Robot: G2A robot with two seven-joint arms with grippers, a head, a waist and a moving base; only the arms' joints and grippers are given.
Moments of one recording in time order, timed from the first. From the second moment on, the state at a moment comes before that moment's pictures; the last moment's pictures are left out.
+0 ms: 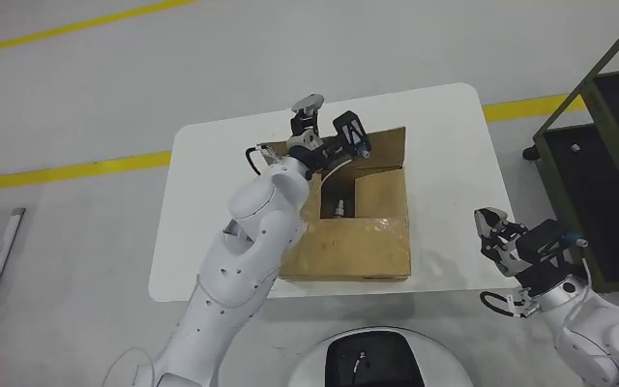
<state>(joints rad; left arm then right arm) 0.61 -1.35 -0.94 -1.59 2.04 -0.44 -0.51 -1.76 -1.17 1.71 -2.06 -1.15 -0.37 -0.01</state>
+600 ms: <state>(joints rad) 0.49 -1.42 -0.85 -1.34 1.99 -0.43 -0.57 -1.79 -1.17 1.73 -2.07 -1.15 -0.36 -0.01</state>
